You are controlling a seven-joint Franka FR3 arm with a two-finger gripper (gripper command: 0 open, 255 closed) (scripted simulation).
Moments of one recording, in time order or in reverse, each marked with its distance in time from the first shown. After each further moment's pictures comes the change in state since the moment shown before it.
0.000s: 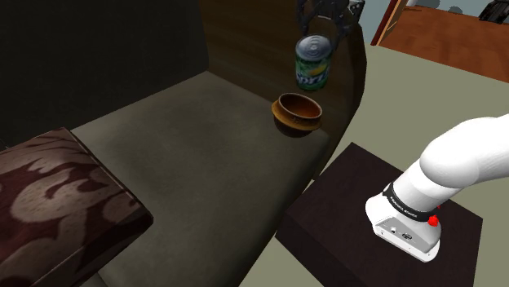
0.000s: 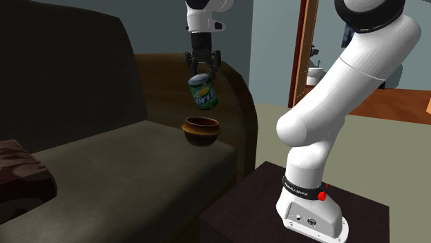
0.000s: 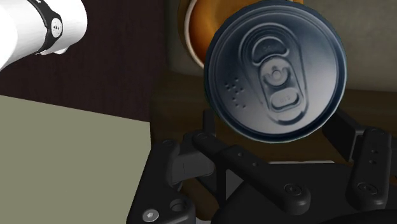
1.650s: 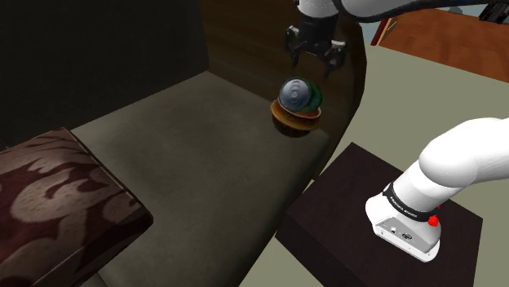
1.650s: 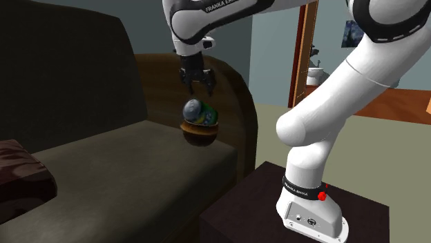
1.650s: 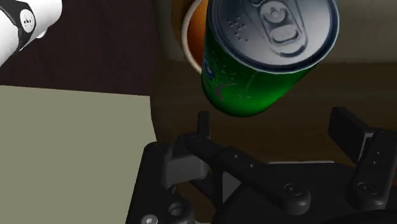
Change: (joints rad) arm -0.022 -0.084 0.244 -0.187 -0.148 0.150 0.276
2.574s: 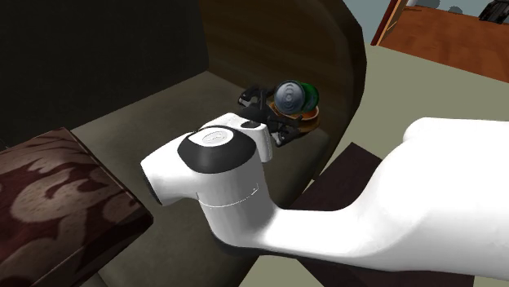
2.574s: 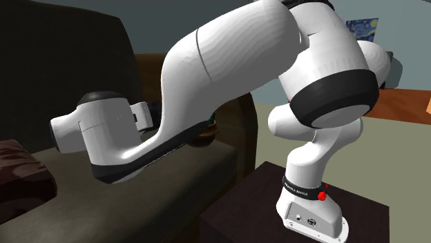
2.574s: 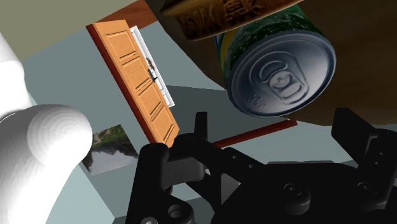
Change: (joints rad) arm -0.829 -0.284 1.275 0.384 -0.365 -0.481 0.738
